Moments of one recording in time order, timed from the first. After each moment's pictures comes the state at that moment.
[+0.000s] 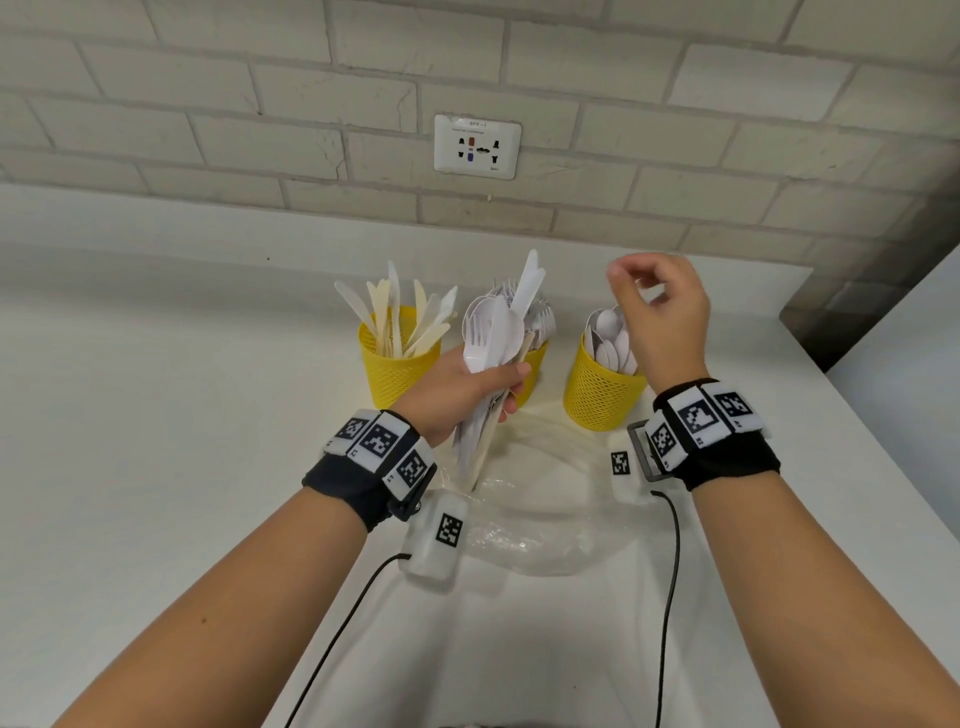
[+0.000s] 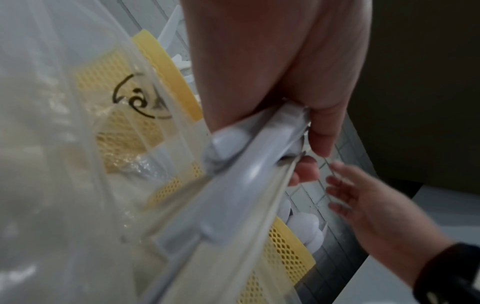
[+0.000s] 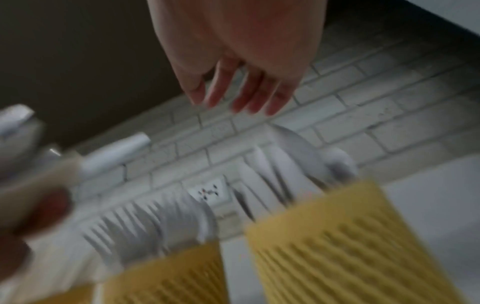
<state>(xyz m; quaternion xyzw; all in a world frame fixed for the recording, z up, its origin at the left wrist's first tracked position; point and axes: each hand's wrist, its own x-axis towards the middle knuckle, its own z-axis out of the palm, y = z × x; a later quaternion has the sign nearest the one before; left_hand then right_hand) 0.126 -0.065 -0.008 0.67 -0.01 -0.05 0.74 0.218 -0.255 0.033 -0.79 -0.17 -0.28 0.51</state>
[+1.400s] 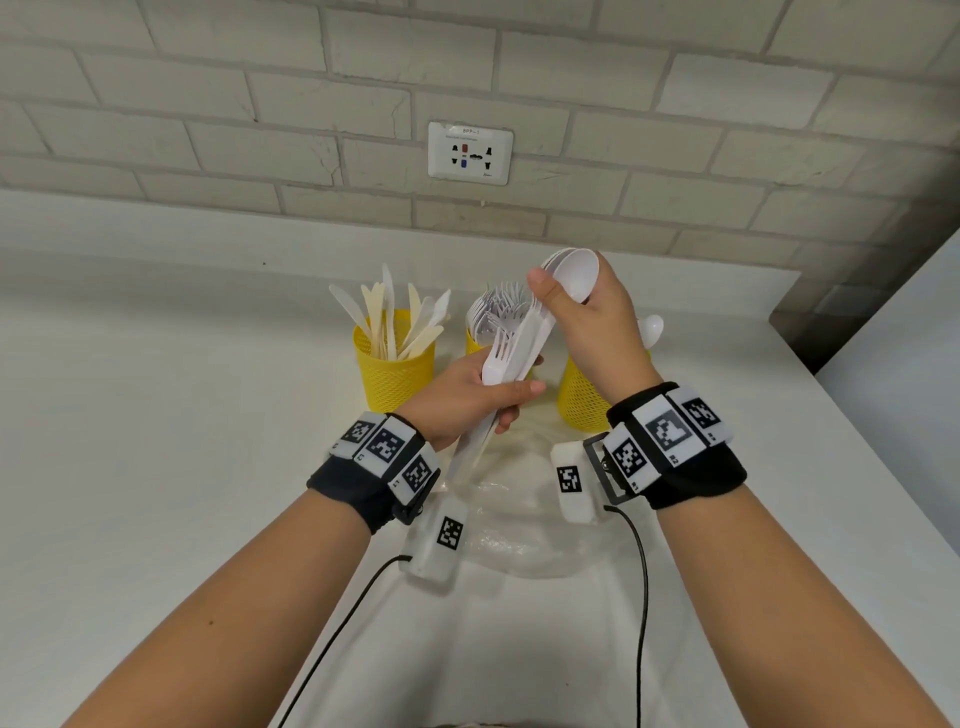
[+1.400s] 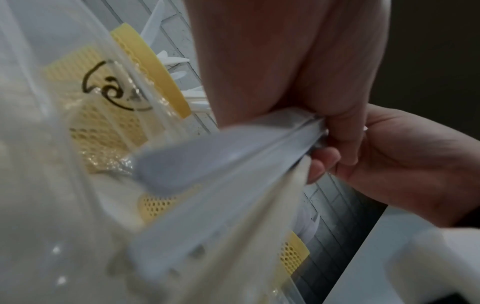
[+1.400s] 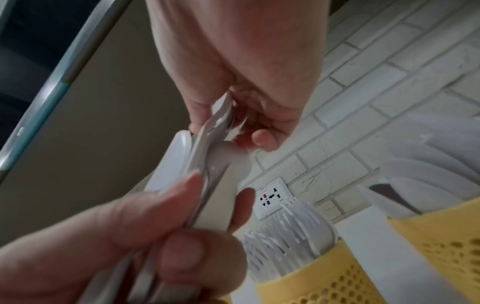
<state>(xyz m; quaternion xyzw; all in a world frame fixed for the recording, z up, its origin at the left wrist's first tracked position) 0.121 -0.079 -0.002 0.68 -0.06 -0.07 0.72 0.175 -0.207 0.057 -0.77 -0.19 -0.09 0.61</state>
